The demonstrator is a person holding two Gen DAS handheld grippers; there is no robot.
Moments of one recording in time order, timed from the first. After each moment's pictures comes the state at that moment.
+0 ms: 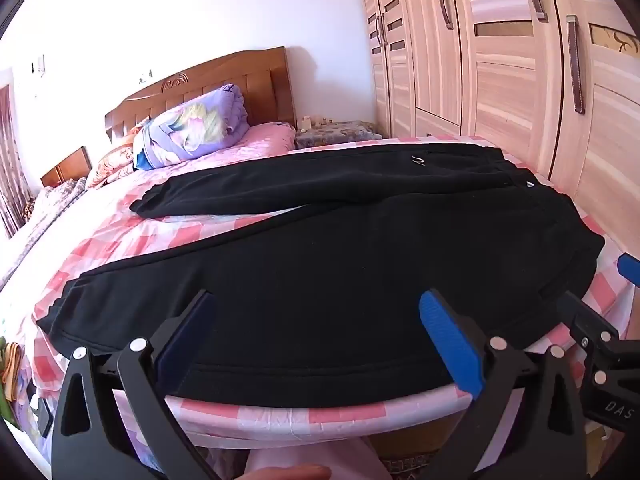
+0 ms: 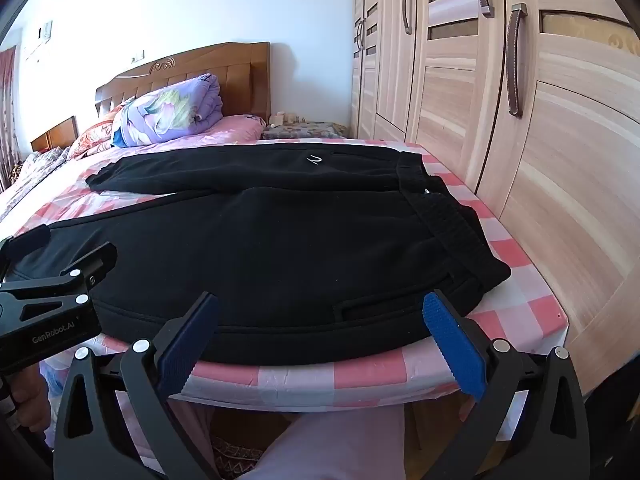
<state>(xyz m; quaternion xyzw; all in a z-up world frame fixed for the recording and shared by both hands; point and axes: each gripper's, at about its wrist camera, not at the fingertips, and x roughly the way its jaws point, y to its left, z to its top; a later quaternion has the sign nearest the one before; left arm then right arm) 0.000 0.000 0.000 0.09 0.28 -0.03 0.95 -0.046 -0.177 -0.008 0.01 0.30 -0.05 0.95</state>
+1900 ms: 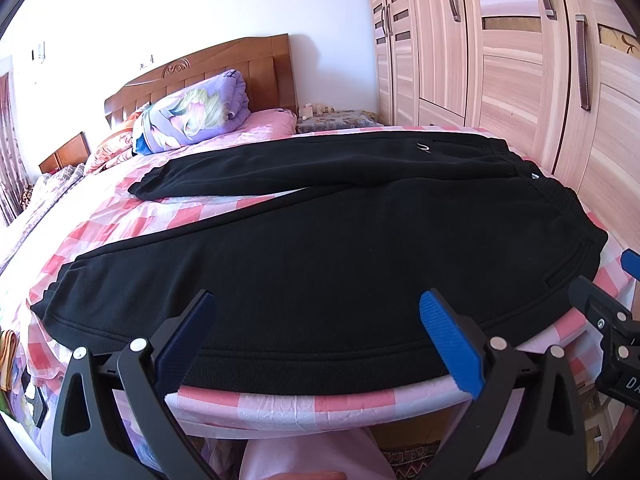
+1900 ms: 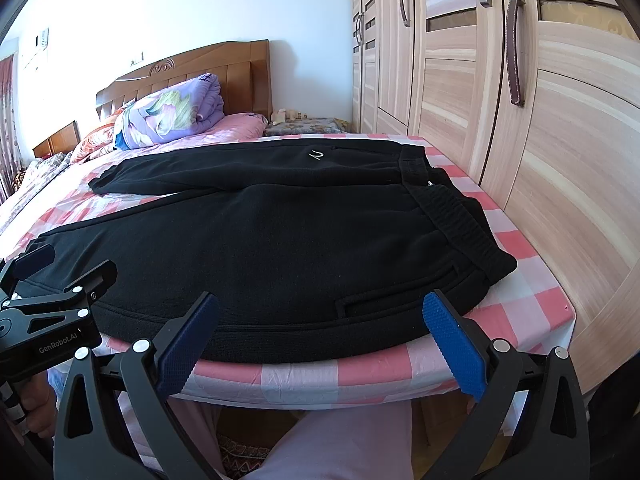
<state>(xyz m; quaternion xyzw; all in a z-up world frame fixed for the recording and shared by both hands) 0.001 0.012 -0.012 0.07 0.31 -0.03 0.95 -0.048 -0.176 -0.012 0.02 0.31 -0.05 0.95</state>
